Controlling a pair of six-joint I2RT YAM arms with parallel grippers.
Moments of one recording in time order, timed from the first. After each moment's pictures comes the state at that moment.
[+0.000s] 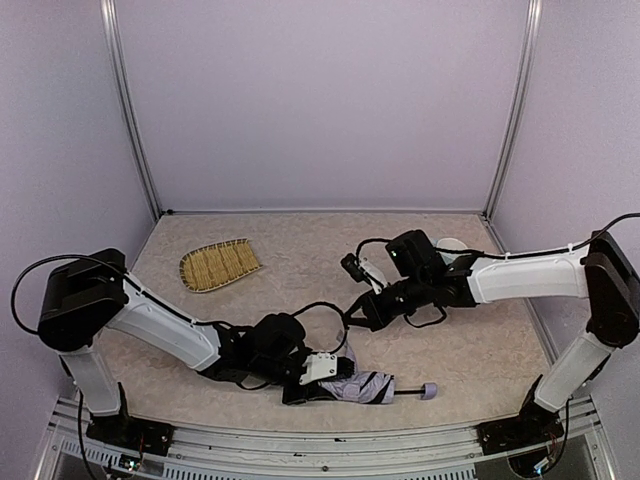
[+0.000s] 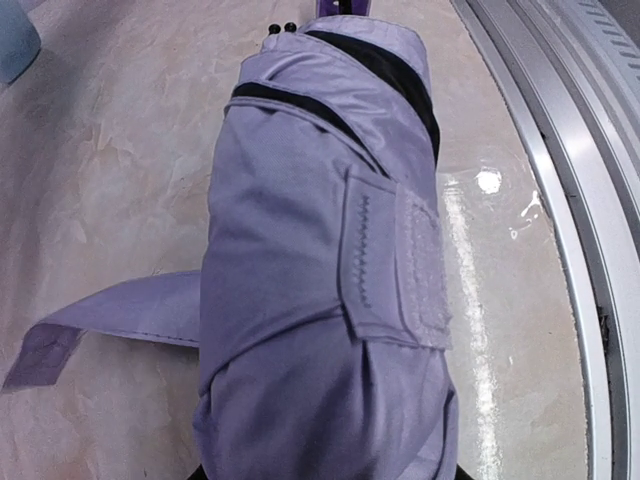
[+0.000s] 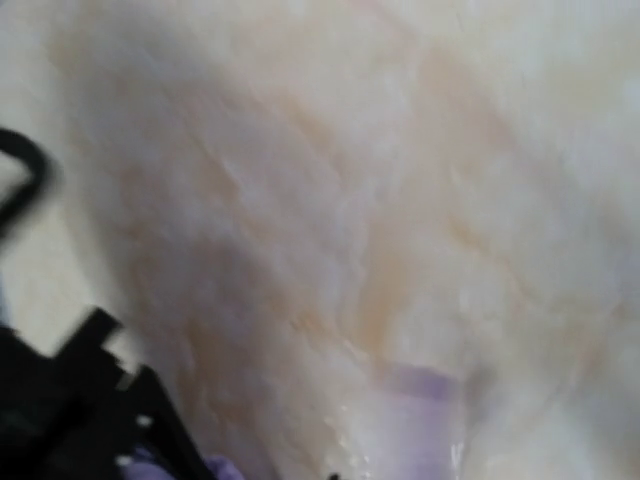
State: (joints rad) left arm -1.16 1.82 0.75 0.30 0.24 0.42; right arm 0.83 1.63 0.97 -0.13 -0.43 0.24
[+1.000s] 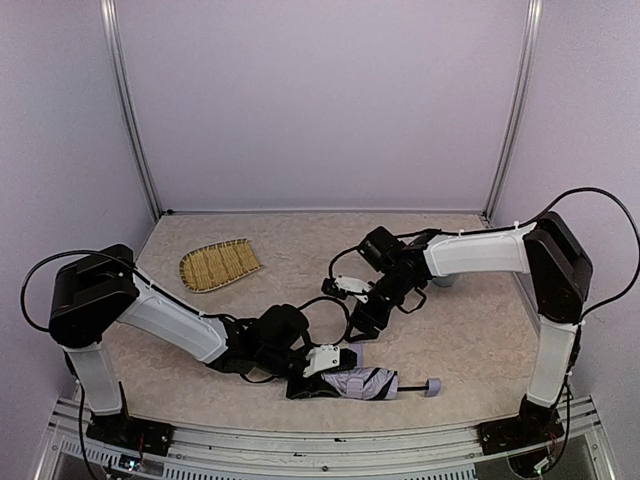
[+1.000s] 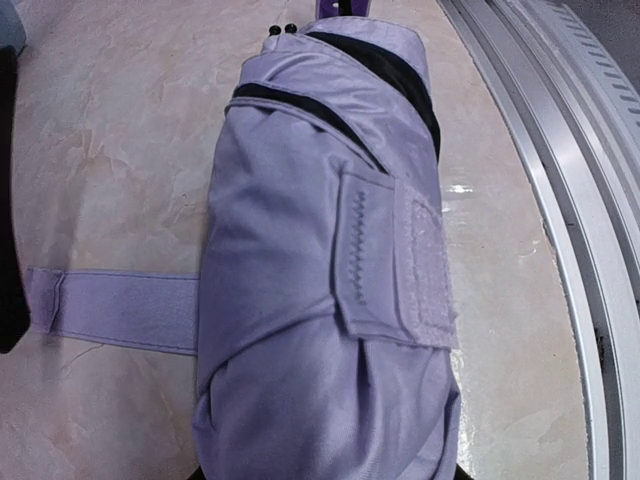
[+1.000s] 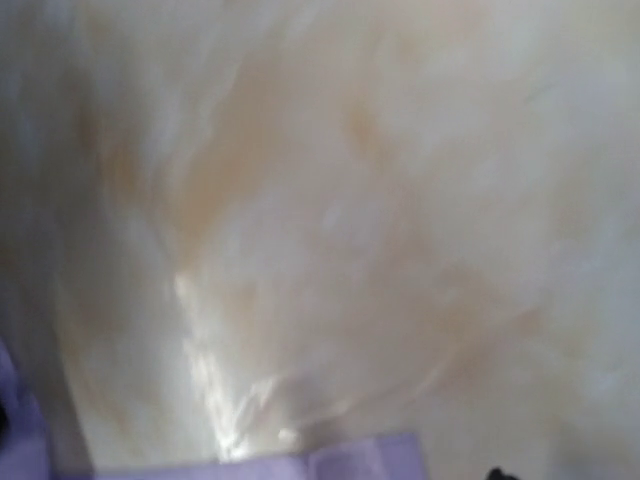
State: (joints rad) left arm -1.11 1.87 0.81 0.28 0.37 0.40; right arm 0.77 1.90 1.29 -0.54 -0.38 -0.35
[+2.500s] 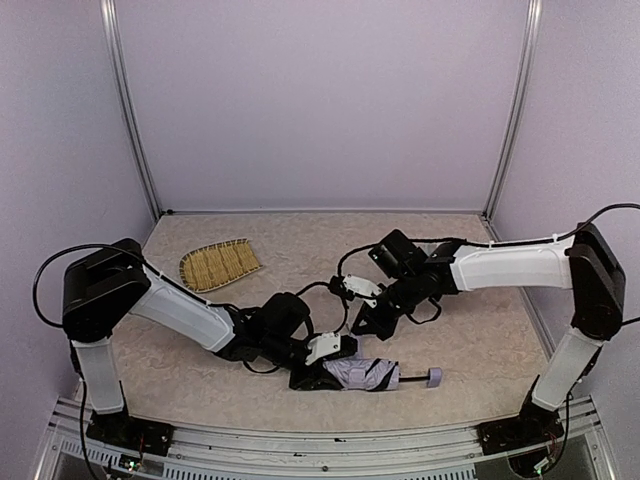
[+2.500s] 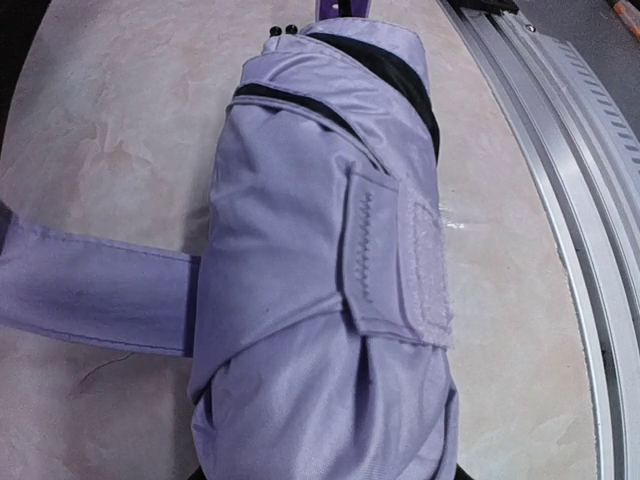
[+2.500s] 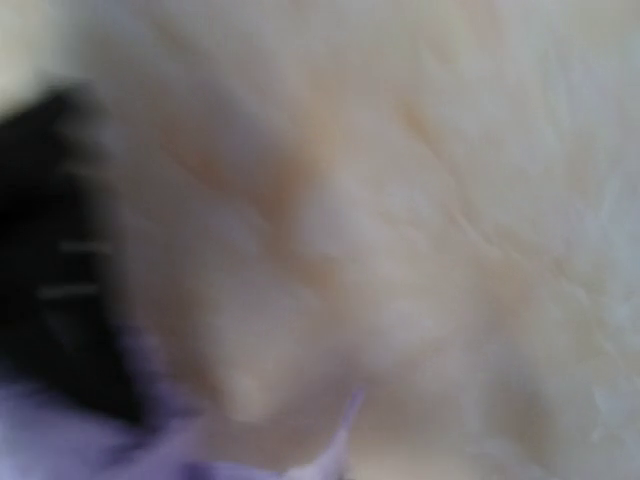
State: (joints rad) left arm -1.04 1.92 0.88 0.25 0.48 0.37; right arm 0.83 1.74 1.14 -0.47 -0.30 -0.24
